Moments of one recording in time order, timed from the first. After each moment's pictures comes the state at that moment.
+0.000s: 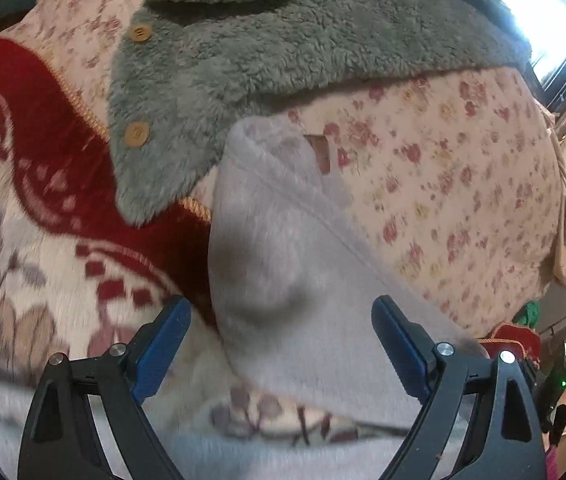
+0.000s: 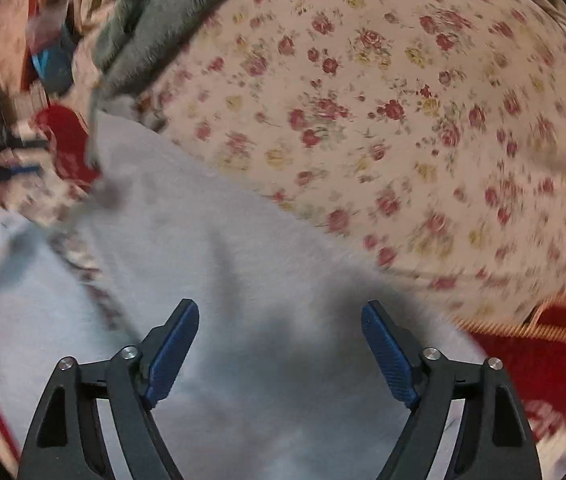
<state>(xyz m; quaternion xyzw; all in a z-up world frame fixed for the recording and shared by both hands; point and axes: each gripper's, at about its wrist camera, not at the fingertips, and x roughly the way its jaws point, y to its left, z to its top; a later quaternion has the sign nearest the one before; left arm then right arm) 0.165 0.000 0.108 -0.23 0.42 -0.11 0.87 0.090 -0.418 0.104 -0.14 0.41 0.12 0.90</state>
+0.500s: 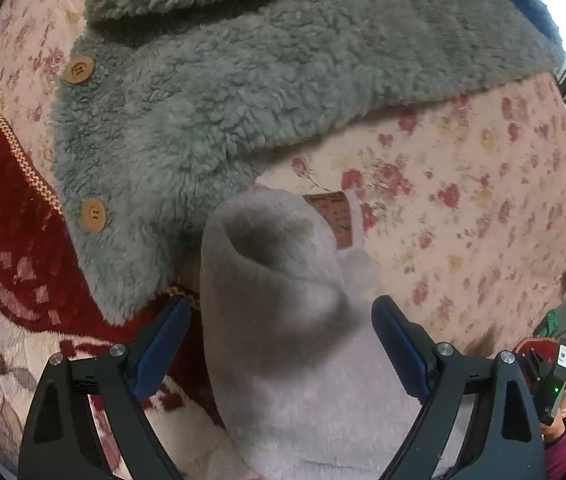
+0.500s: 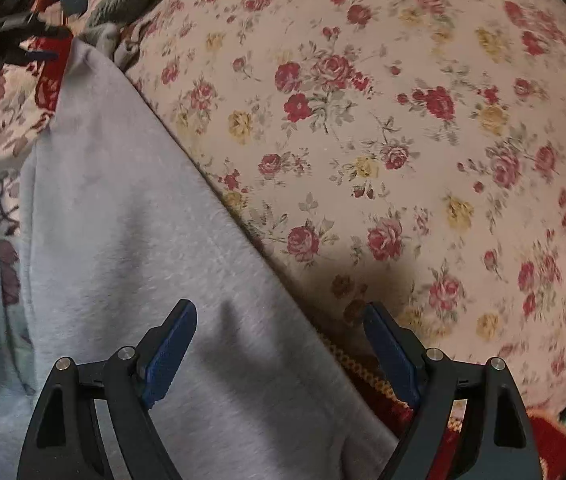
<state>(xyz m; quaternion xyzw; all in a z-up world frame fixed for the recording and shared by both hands) 0.261 -0.002 0.114 -0.20 0.43 -0.11 0.88 0.173 -0.431 0.074 -0.24 0.44 0.16 0.85</state>
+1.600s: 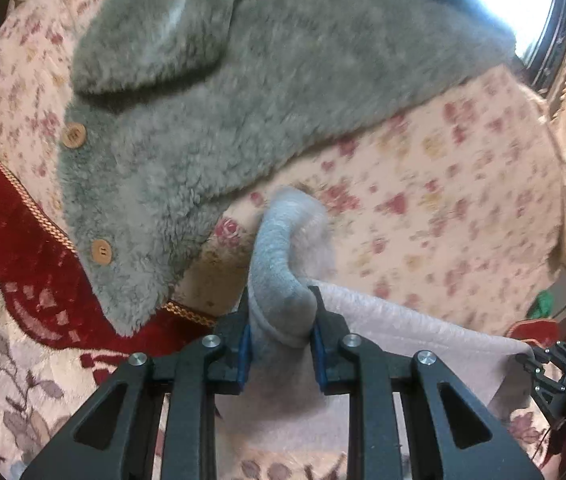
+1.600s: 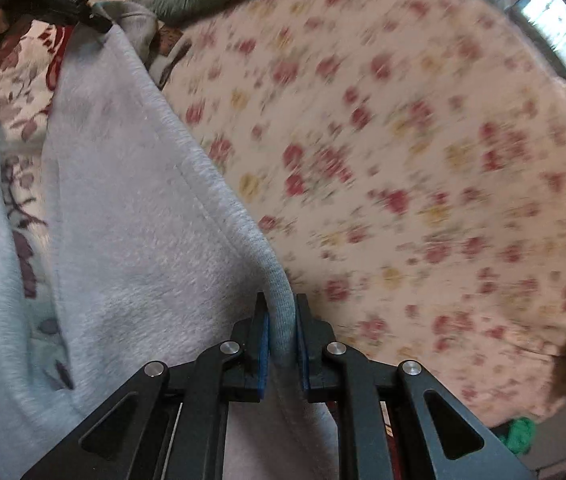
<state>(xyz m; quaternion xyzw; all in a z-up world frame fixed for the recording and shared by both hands) 0.225 -0.031 0.168 -0.17 0.39 -0.14 0.90 0.095 -0.385 0.161 -0.34 0.37 0.10 0.86</state>
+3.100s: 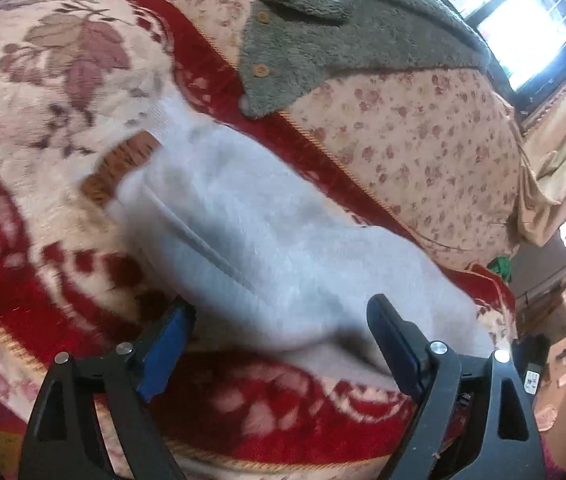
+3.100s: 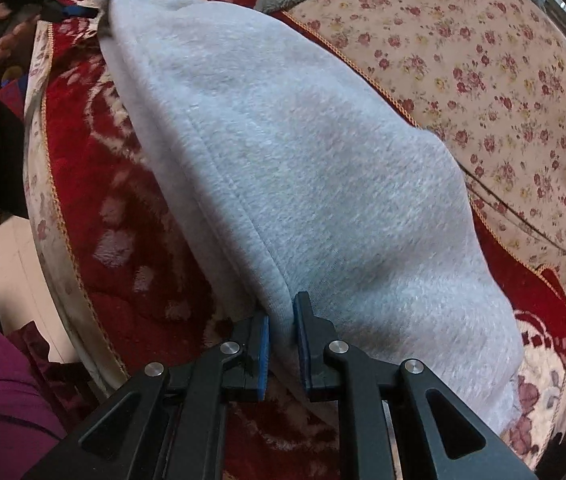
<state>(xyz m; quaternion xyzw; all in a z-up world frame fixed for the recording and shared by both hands) -0.096 0.118 0.067 -0.28 0.42 -0.12 0.85 -0.175 -0.311 0.038 -0.30 0.47 0.19 0.81</state>
